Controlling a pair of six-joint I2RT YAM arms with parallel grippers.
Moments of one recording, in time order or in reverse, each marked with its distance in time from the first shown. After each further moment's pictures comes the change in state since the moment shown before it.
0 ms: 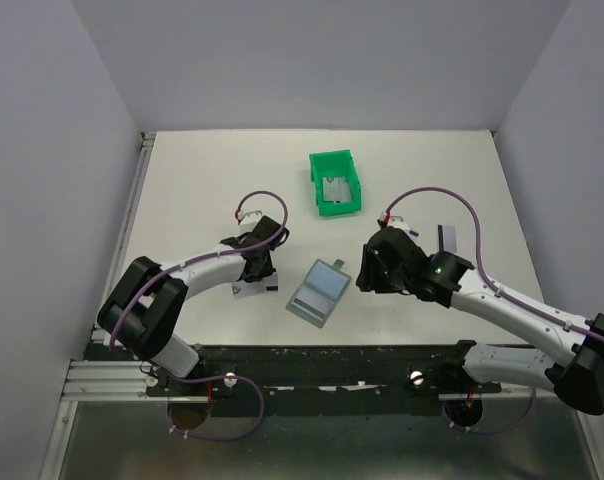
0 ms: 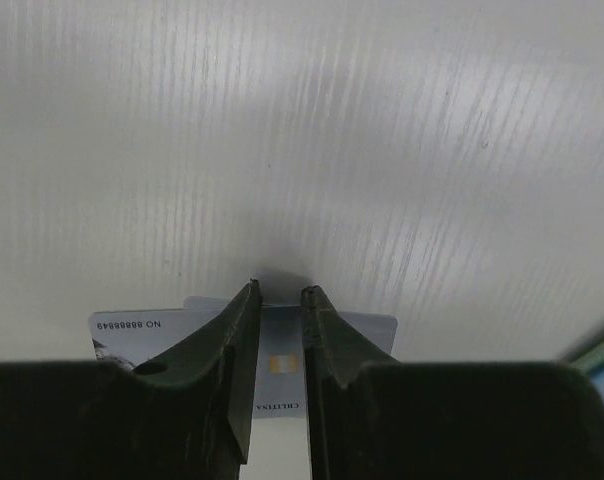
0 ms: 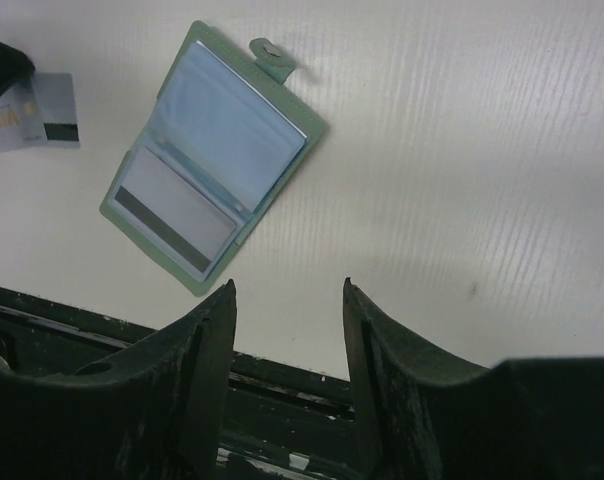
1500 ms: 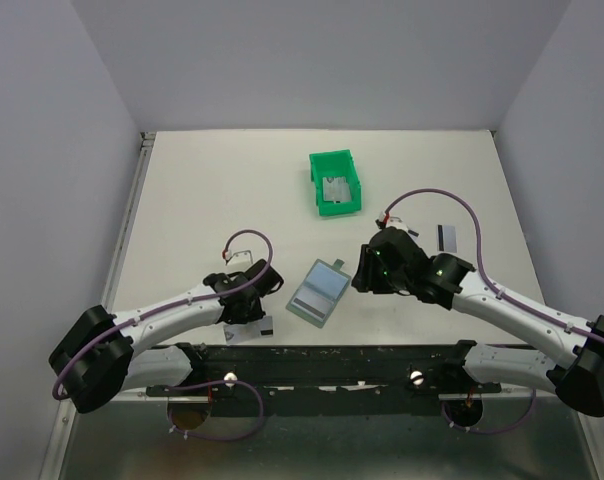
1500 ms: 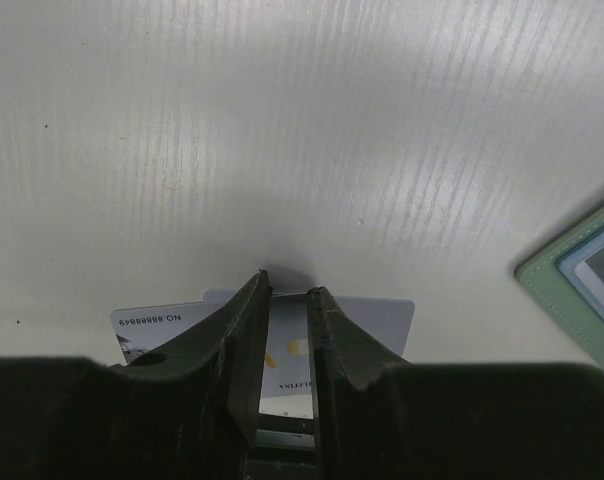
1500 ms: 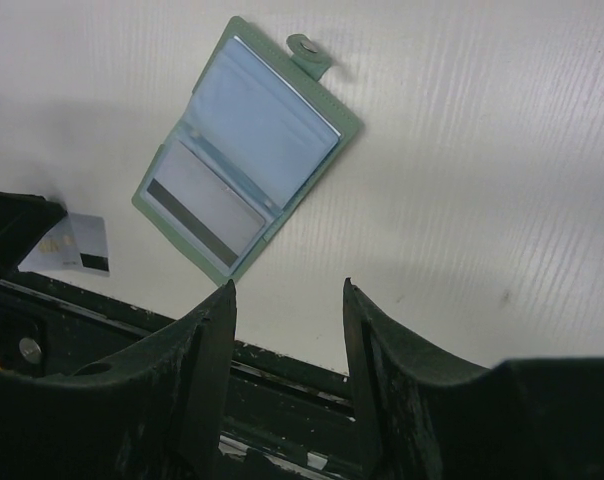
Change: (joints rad) left arm -0.233 -0.391 -0.249 -0.300 0.008 -0.265; right arm 0.000 -0.017 -0.020 0.048 -0.051 0.001
